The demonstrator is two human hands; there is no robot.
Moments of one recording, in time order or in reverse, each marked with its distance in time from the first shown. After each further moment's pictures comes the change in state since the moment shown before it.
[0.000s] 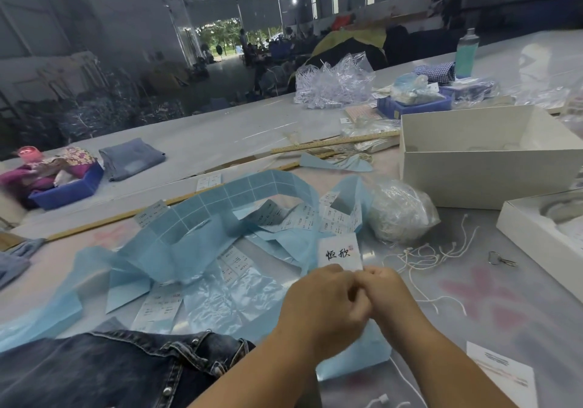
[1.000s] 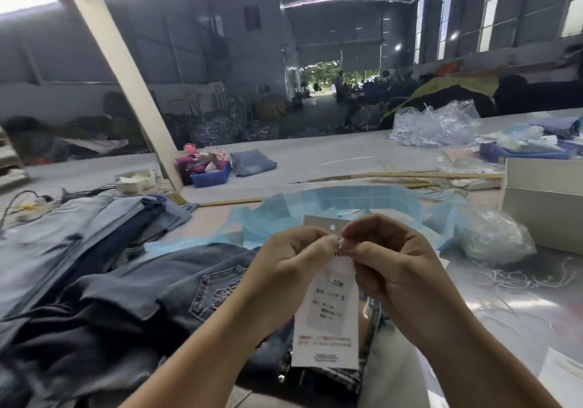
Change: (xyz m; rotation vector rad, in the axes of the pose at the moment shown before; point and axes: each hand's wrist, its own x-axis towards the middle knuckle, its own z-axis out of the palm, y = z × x) left_hand -0.205 0.003 -0.176 -0.721 0.300 -0.153; right_hand -0.219 -0.075 0.102 0.250 -0.676 -0.497
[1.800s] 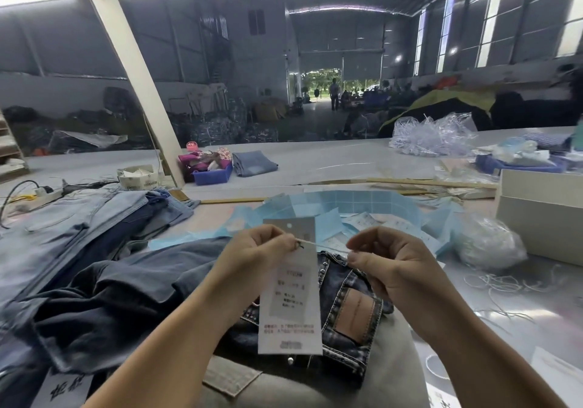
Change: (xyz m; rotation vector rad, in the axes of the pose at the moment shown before) left_hand -0.023 -0.015 -0.041 -0.065 0.169 -0.213; right_hand -0.008 0.005 -0.003 -0.354 0.076 0.050
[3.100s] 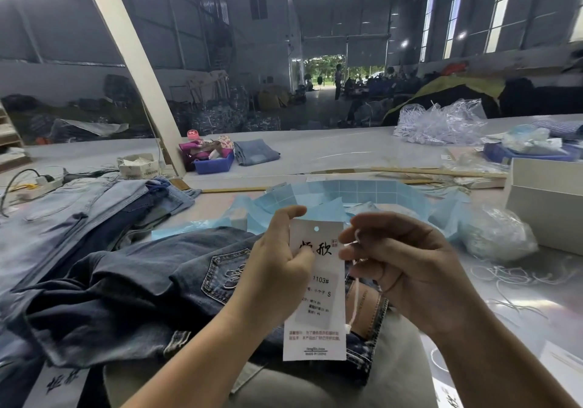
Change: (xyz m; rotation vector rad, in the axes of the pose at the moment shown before) left_hand 0.000 -0.016 0.034 0.148 0.085 0.158; right_hand 0.002 0.000 0.002 0.522 -0.209 -0.062
